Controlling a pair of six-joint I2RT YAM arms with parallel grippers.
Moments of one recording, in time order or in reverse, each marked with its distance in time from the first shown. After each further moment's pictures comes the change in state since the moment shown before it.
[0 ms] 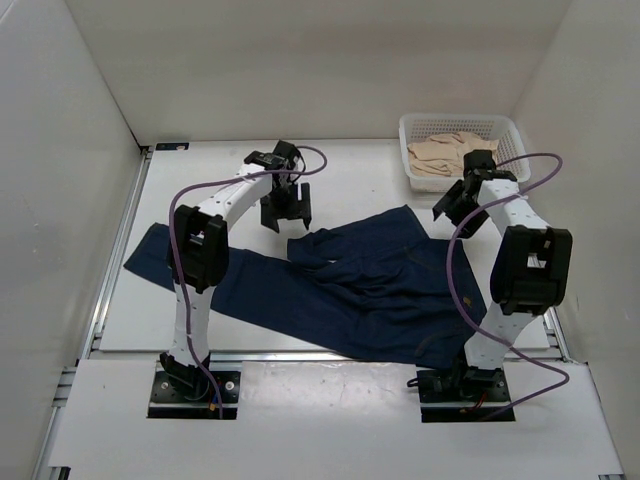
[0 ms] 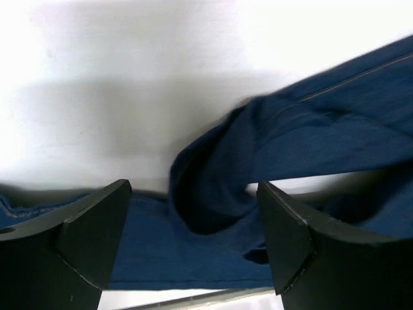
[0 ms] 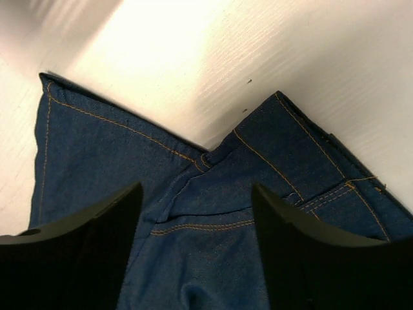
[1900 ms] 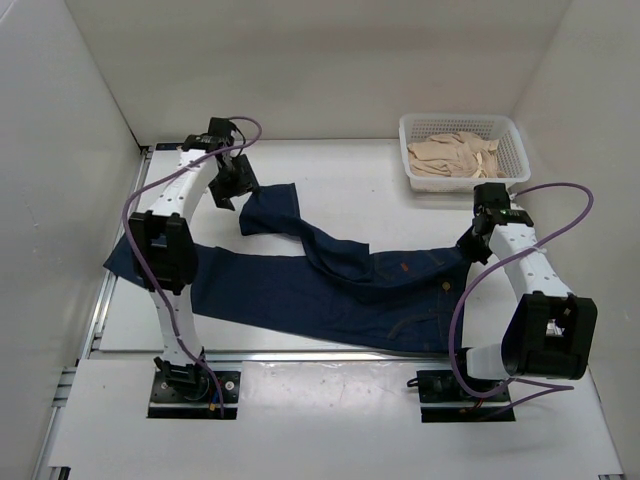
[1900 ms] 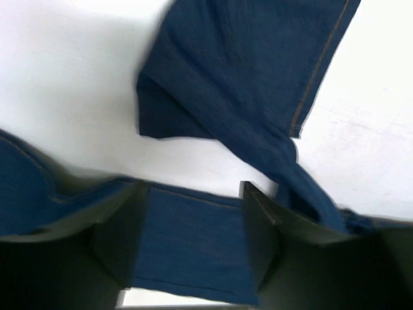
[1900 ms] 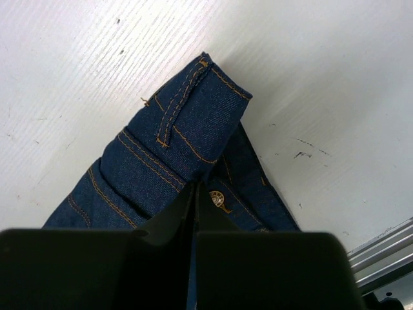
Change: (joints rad) left arm 0.262 -0.120 -0.032 -0.026 -0.047 -0.068; right arm -0.006 -0.433 -0.371 -0.008 0.198 0.014
